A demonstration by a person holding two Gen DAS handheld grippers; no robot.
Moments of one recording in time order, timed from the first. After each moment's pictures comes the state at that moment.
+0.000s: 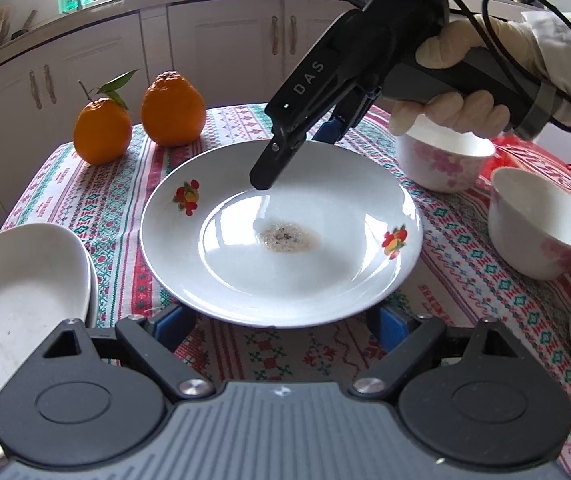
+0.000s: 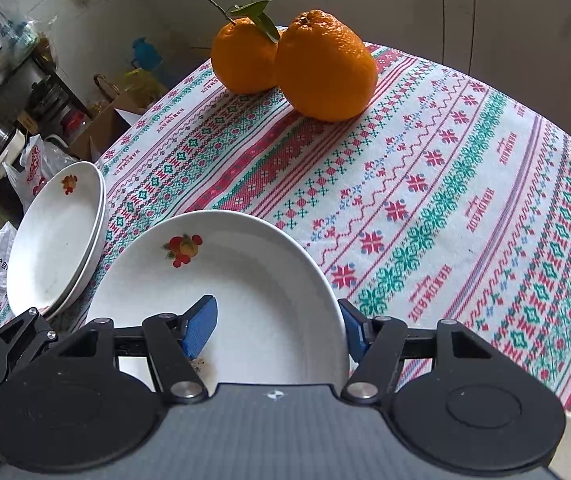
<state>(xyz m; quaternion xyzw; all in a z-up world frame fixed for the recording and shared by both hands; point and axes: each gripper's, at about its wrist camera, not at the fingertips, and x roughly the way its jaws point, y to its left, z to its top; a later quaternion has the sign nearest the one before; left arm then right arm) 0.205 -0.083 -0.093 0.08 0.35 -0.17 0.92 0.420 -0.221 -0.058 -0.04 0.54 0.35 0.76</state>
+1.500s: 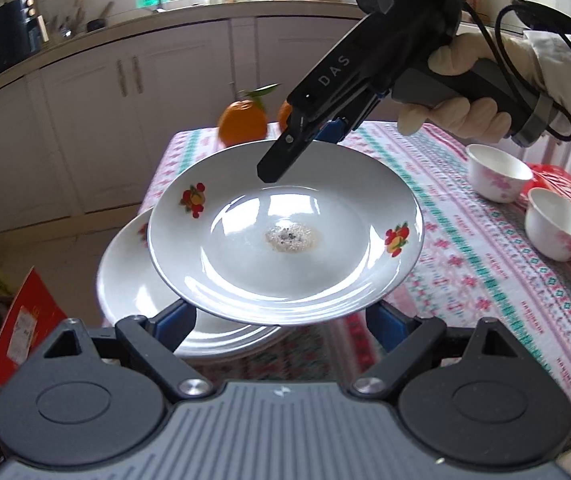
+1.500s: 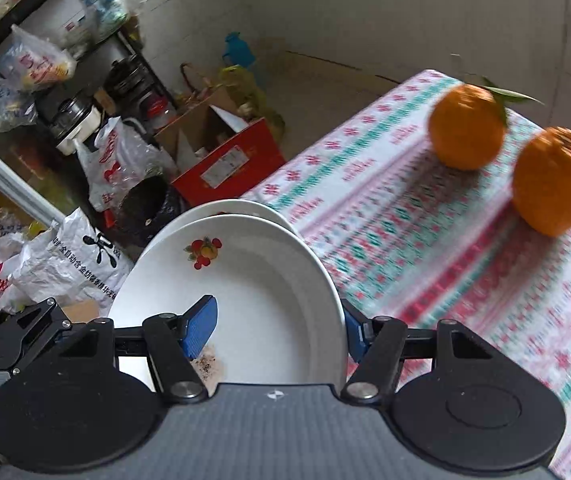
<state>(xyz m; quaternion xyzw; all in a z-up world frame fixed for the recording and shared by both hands) 0.143 0.049 -0.047 0.05 0.34 -0.09 0.93 0.378 -0.070 -0.007 -0.06 0.51 0.46 0.73</state>
